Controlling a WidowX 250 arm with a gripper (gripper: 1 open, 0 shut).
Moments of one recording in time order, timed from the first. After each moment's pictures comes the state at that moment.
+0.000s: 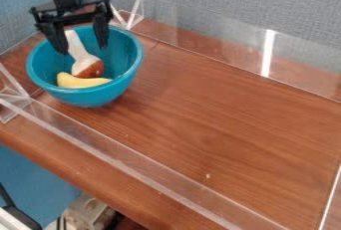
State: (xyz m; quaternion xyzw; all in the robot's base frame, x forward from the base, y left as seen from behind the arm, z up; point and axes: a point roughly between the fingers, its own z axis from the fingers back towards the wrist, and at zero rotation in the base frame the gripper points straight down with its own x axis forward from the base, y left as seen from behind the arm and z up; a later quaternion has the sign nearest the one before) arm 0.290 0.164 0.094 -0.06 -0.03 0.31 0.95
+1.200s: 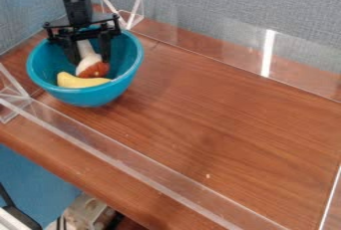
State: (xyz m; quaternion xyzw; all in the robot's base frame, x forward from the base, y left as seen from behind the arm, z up) arm 0.310 0.174 0.061 -0.03 -0.01 0.33 0.94
